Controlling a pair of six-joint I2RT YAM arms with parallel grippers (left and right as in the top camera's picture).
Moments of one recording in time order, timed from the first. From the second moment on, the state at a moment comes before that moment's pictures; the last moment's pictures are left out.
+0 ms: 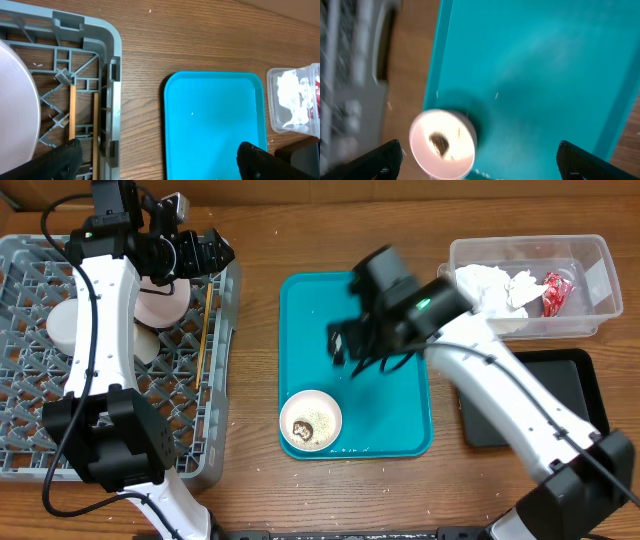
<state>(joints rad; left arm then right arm) 0.16 1.96 1.88 -0.99 0.50 -0.06 0.58 1.73 1.61 -1.09 -0.17 0.36</state>
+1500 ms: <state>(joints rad) 0.16 1.96 1.89 -0.99 0.49 -0.06 0.67 1.88 1.27 -0.90 0.07 0.39</state>
